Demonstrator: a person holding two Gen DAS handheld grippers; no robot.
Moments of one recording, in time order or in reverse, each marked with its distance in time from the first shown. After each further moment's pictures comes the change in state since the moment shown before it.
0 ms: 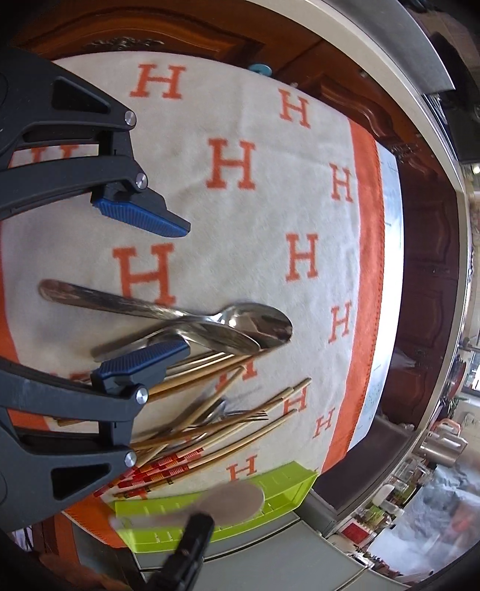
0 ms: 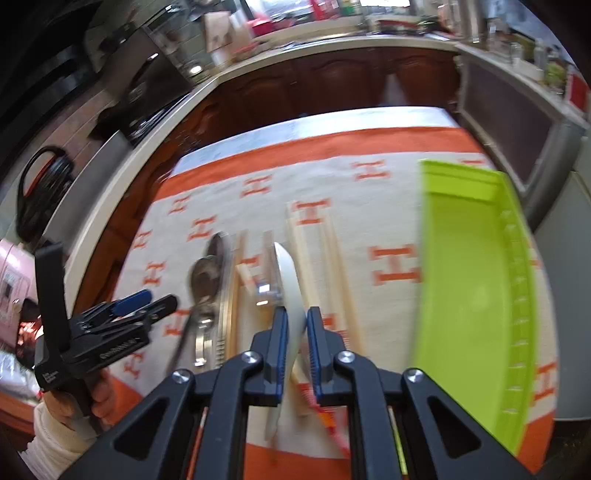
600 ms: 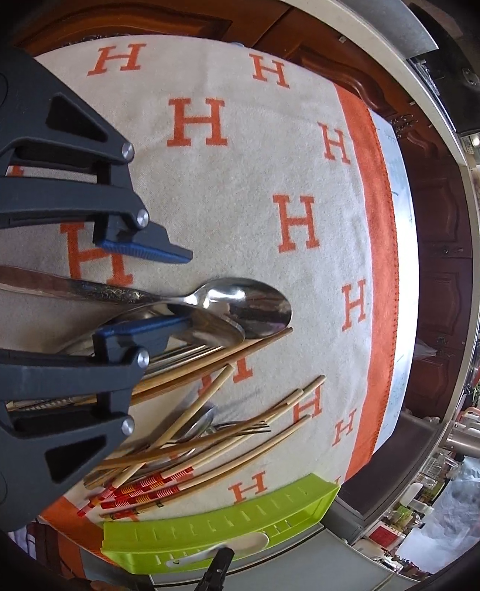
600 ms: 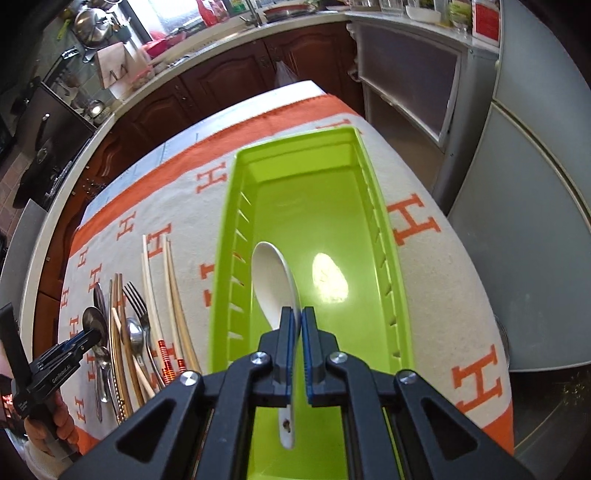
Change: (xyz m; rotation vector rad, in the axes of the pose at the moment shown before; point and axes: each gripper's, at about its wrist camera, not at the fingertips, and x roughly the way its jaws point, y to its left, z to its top) left arm 0.050 -0.021 0.021 0.073 0.063 0.016; right arm 0.019 -0.124 -0.004 0.254 0.035 -0.157
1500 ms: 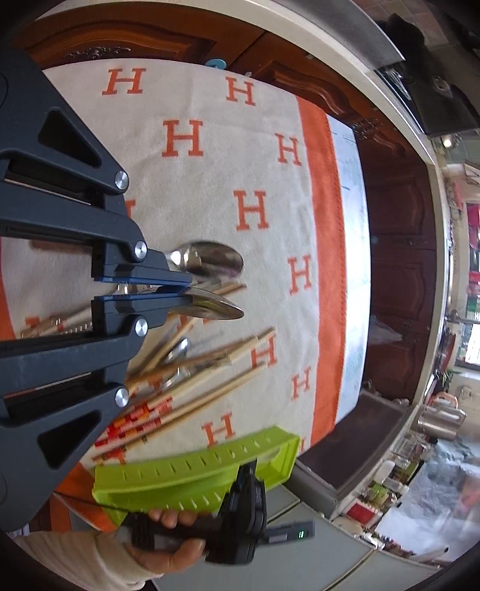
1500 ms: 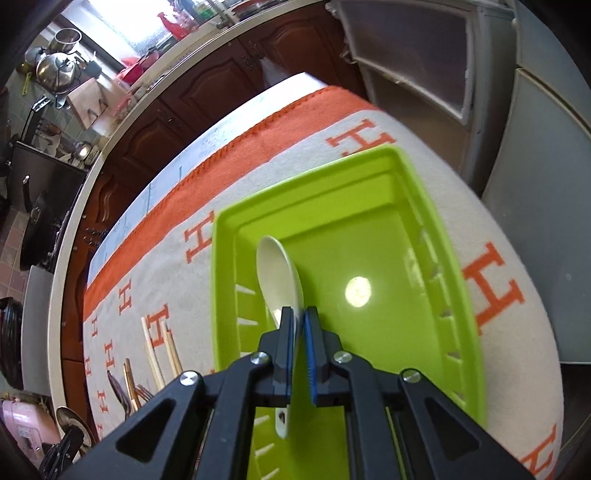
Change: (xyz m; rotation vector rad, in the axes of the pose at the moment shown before) left arm -0.087 -0.035 0.010 0.001 -0.118 -0.044; right arm 0.068 -0.002 0.073 0.157 0.032 0.127
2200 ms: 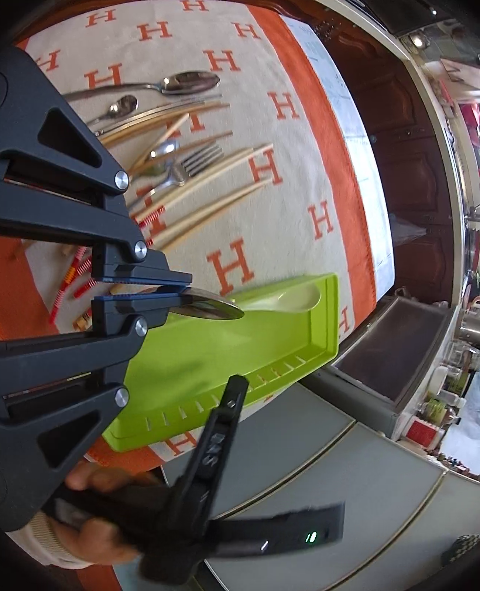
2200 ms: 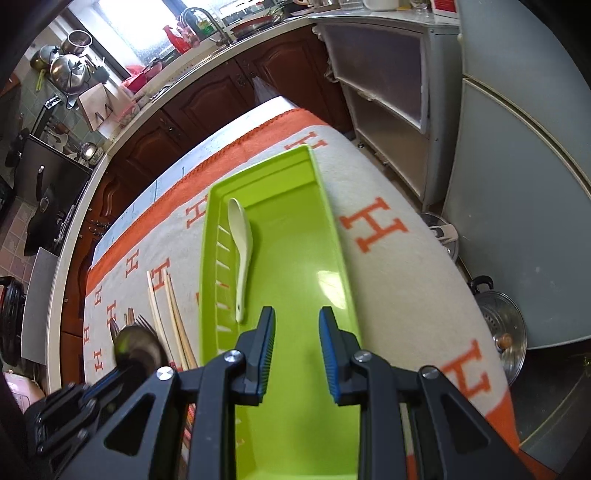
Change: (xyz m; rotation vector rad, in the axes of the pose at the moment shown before) left arm 0.024 -0.197 0.000 0.203 0.122 -0.175; right arm -0.095 -0.039 -0.066 -0.014 -0.073 -0.049
